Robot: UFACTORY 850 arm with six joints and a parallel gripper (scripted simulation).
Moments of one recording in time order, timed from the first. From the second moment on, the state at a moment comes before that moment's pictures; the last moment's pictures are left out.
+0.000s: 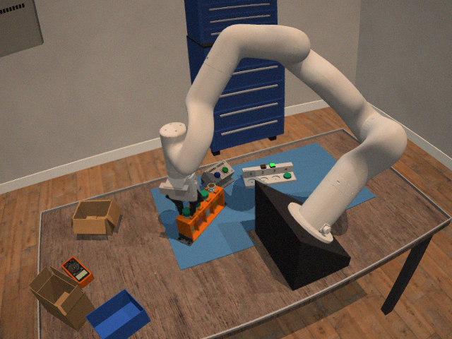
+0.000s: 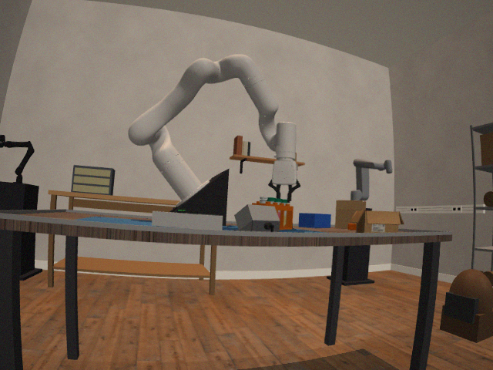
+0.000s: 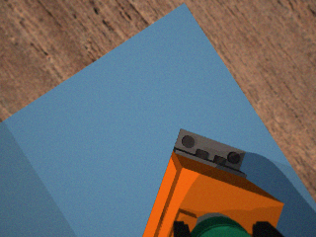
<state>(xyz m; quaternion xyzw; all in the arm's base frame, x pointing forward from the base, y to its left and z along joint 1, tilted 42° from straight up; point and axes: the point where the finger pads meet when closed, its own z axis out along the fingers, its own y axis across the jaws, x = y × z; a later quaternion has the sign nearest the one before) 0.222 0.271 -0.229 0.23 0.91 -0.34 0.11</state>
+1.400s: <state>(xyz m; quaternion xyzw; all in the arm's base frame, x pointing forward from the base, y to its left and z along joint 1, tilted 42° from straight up) 0.222 0.275 -0.224 0.52 0.78 -0.28 0.22</state>
